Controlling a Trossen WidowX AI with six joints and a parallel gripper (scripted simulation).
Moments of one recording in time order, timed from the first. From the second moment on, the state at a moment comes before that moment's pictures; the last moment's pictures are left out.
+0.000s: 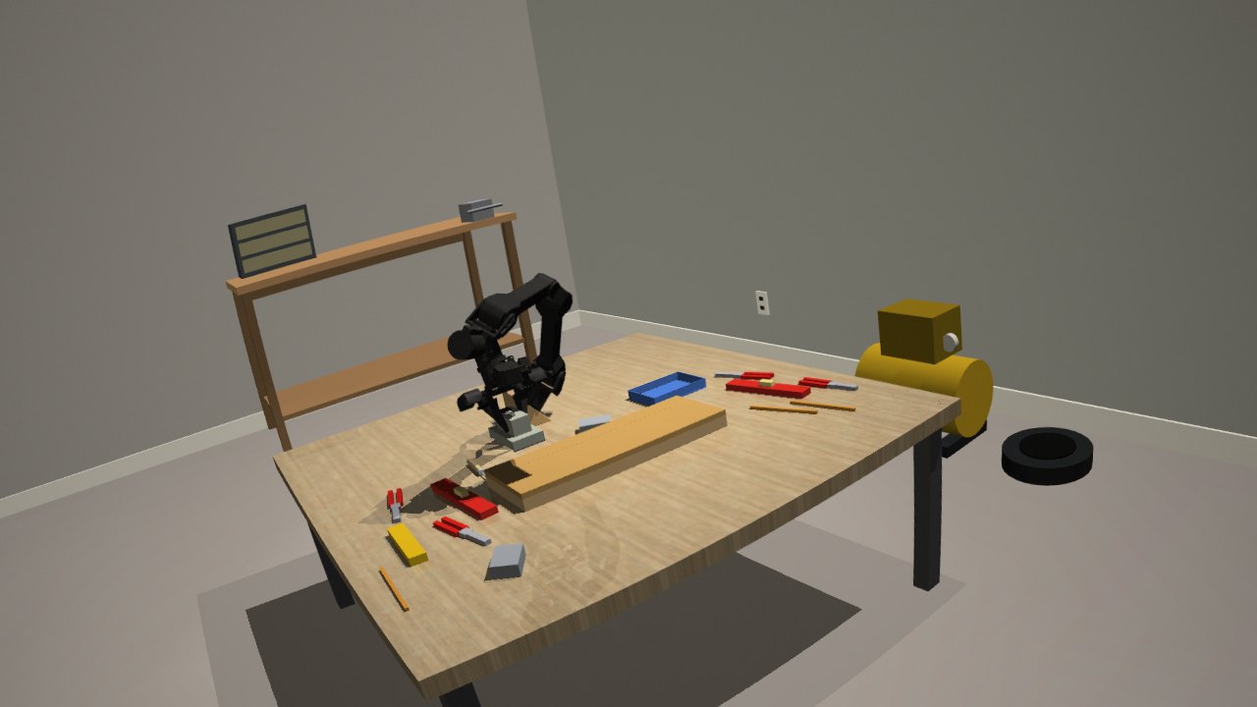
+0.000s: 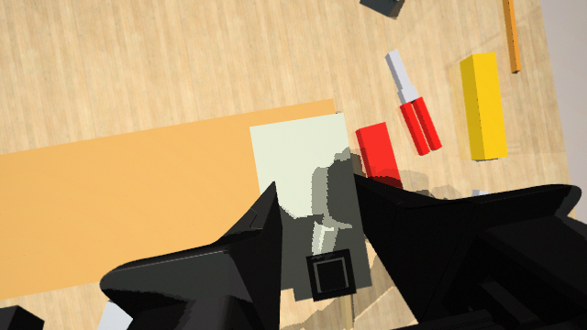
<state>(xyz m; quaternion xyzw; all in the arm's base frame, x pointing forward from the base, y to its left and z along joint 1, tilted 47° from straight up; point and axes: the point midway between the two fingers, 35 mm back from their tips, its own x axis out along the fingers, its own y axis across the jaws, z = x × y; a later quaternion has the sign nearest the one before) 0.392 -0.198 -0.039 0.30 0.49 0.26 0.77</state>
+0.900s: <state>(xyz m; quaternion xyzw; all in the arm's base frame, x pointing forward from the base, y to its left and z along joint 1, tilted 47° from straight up) 0.396 -0.182 -0.059 0.30 0.49 0.26 0.78</state>
